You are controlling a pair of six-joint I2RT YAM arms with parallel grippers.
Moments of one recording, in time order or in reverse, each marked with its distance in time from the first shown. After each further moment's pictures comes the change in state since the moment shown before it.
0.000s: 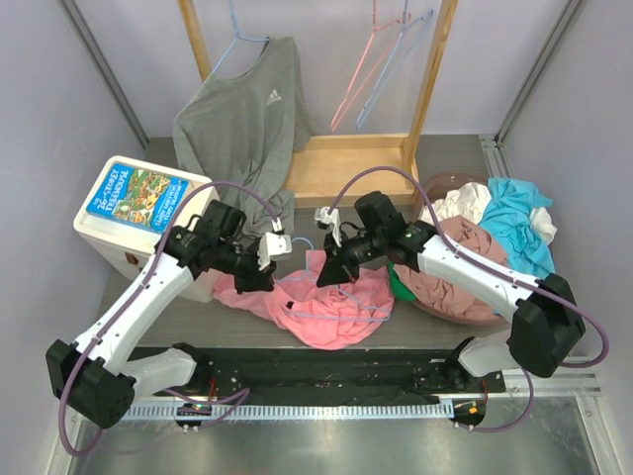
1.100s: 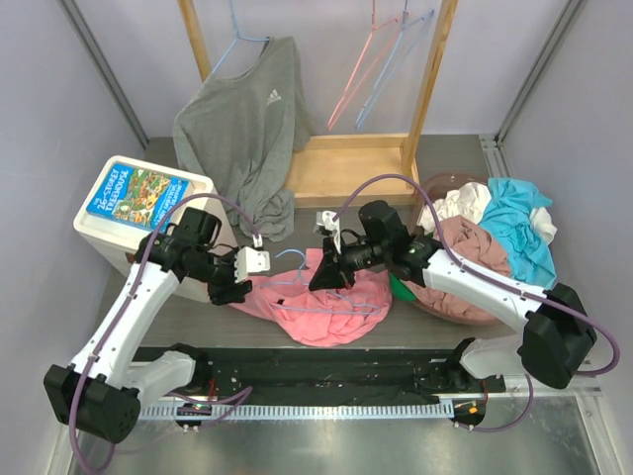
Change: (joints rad) left arm 0.172 -0.091 -0.019 -0.183 -0.102 0.306; right arm 0.063 -0.074 -0.115 0.281 -0.019 0.117
